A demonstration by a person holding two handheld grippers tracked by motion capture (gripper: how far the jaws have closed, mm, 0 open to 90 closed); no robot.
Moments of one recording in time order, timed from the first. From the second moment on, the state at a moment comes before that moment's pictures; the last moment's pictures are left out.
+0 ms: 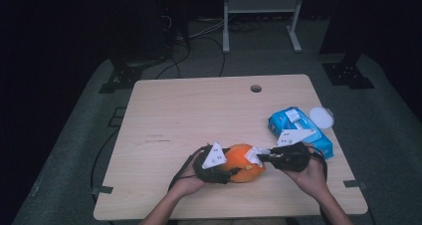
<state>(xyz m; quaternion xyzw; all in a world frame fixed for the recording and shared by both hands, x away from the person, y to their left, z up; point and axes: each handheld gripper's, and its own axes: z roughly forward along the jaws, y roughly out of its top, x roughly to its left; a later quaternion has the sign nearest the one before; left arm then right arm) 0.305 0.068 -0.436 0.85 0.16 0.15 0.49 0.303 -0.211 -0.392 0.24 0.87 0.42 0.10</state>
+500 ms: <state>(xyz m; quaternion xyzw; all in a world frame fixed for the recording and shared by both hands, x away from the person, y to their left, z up) 0.296 0.061 -0.438 0.86 0.13 0.14 0.48 0.308 -0.210 -0.396 0.26 0.86 0.42 0.11</state>
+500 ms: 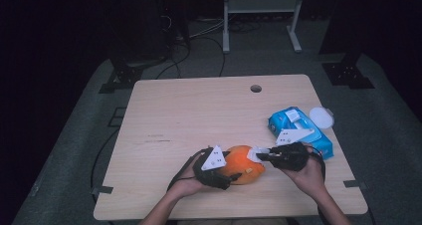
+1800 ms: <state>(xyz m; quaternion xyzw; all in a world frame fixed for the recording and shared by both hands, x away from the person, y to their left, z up) 0.296 0.057 -0.432 0.85 0.16 0.13 0.48 0.290 -0.197 -0.384 0.22 0.86 0.45 0.11</state>
